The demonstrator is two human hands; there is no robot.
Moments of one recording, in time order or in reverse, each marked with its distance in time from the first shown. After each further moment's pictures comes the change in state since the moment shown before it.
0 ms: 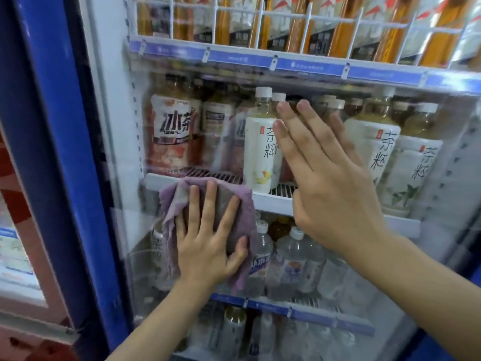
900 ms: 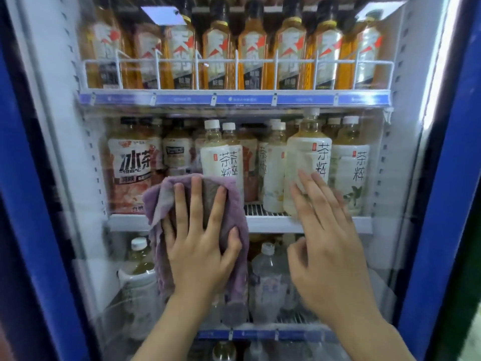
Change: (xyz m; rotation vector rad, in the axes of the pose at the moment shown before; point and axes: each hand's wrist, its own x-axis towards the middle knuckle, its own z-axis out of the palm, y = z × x) left_hand 0.060 0.045 -0.011 -0.003 0.023 0.014; right_hand -0.092 -0.012 -0.011 0.293 -0.025 0.522
